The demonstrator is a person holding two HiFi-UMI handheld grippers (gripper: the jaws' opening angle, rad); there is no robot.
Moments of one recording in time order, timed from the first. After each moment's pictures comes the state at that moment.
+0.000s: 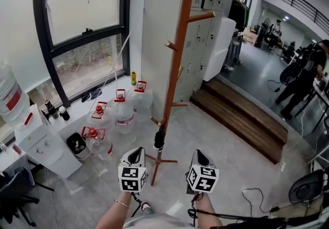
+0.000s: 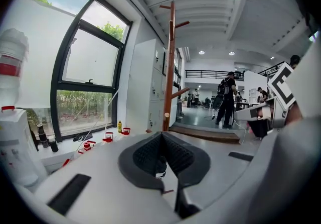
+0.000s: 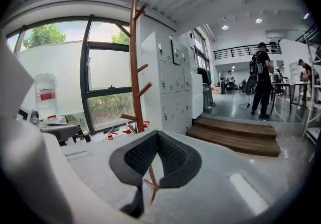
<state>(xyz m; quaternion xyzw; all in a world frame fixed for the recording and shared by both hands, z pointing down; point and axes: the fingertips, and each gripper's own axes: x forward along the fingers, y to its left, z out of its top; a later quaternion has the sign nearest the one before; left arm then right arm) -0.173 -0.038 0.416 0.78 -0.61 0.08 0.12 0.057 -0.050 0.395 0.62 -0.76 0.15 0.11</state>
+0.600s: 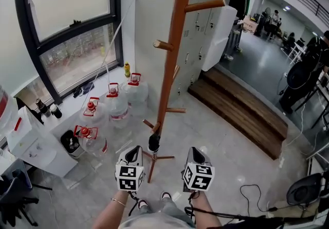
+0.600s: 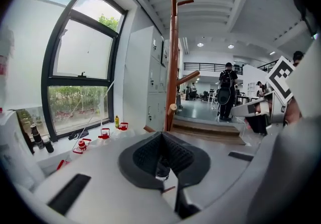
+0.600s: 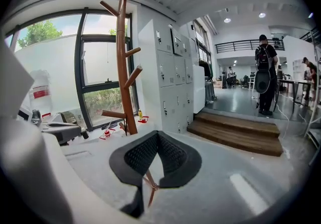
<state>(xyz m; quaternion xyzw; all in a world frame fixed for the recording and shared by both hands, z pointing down) -0.157 -0.109 0.449 0.78 -0.60 0.12 0.14 0.061 -0.122 0.427 0.61 -0.76 0.17 0.14</state>
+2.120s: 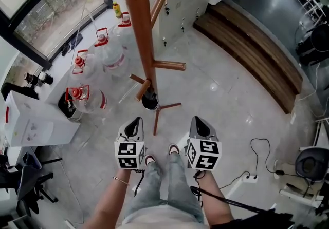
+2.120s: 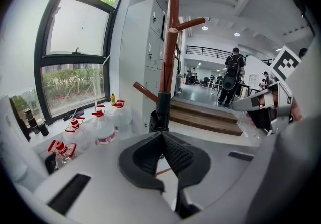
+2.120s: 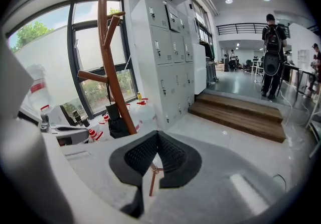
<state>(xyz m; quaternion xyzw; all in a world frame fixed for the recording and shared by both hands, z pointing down) -0.121 -0.133 0.574 0.76 -0.58 0.19 0.21 0.087 -0.143 0.542 0.58 -0.75 0.25 0.19</state>
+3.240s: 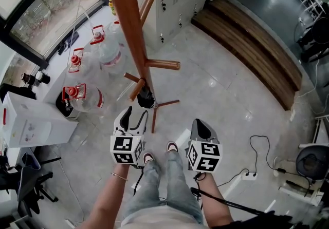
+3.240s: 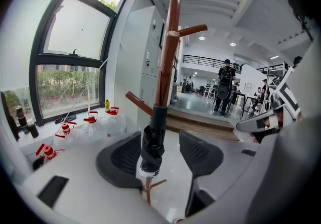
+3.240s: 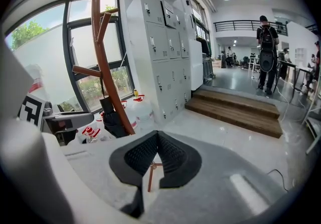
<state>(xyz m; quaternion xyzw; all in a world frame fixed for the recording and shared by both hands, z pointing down) -0.107 -0.164 0.558 0.79 -0.57 0.14 0.20 0.106 -0.133 0.560 0.59 -0.74 0.27 0.20</state>
